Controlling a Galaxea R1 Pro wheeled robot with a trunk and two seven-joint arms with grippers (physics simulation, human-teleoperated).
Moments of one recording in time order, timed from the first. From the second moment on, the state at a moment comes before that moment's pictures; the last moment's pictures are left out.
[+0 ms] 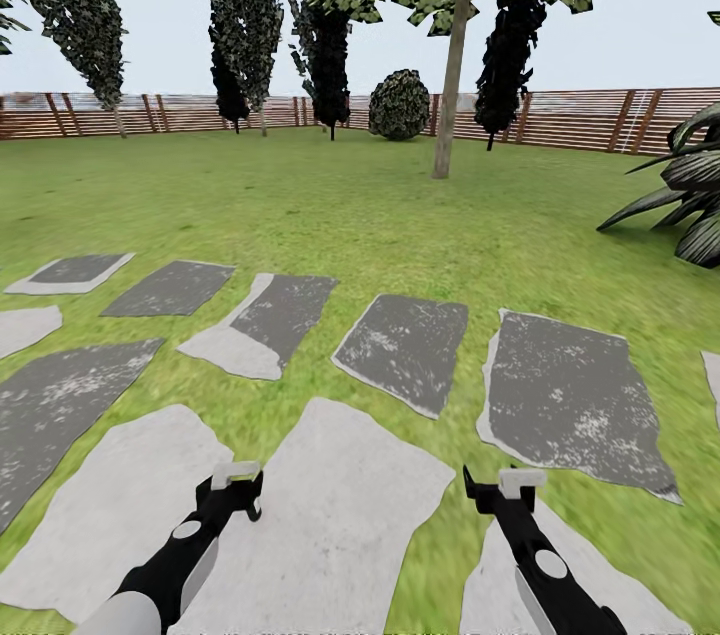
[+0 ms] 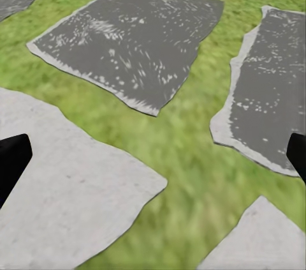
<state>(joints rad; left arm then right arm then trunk) -0.56 0.02 0.07 -0.39 0.00 -0.16 -0.01 -0.40 -0.05 0.00 -0.64 0.00 -0.31 0.00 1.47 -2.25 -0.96</state>
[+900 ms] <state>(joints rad) -0.57 0.02 0.07 -0.39 0.00 -0.16 -0.01 -0.40 -0.05 0.00 -0.64 0.00 -0.31 0.00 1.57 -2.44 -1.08</state>
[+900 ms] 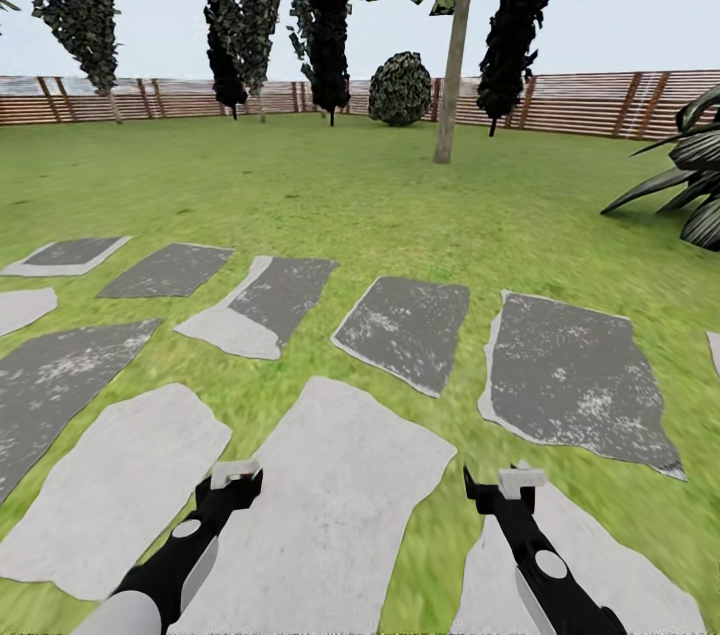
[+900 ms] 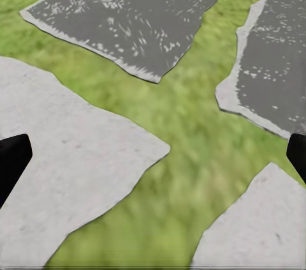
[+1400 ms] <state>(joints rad) -0.57 0.02 0.08 -0.39 0.01 -0.16 -0.01 -0.40 -0.05 0.00 -0.64 0.00 -0.31 0.00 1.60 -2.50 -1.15</state>
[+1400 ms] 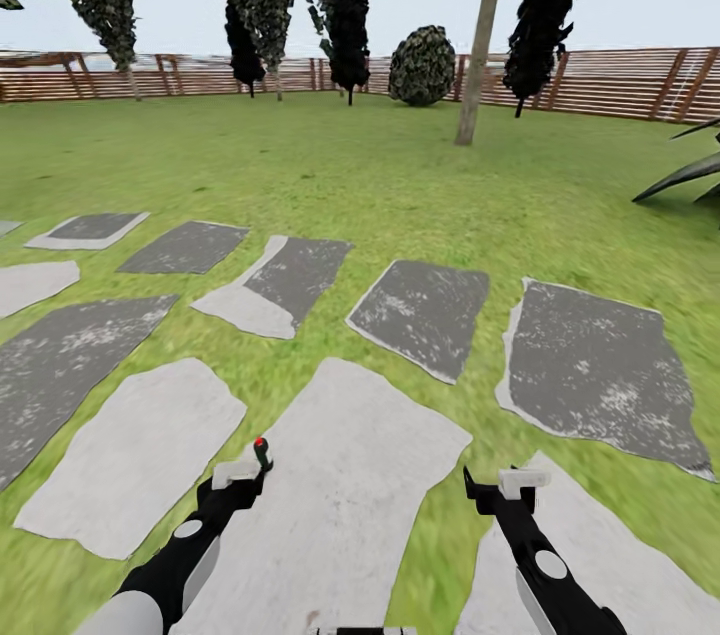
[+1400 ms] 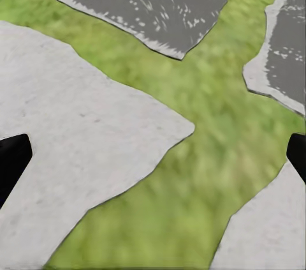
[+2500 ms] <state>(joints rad) -0.57 0.01 0.07 -0.39 0.00 -0.17 -0.01 -0.40 -0.05 0.00 -0.64 0.00 -0.31 0.00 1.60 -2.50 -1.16</state>
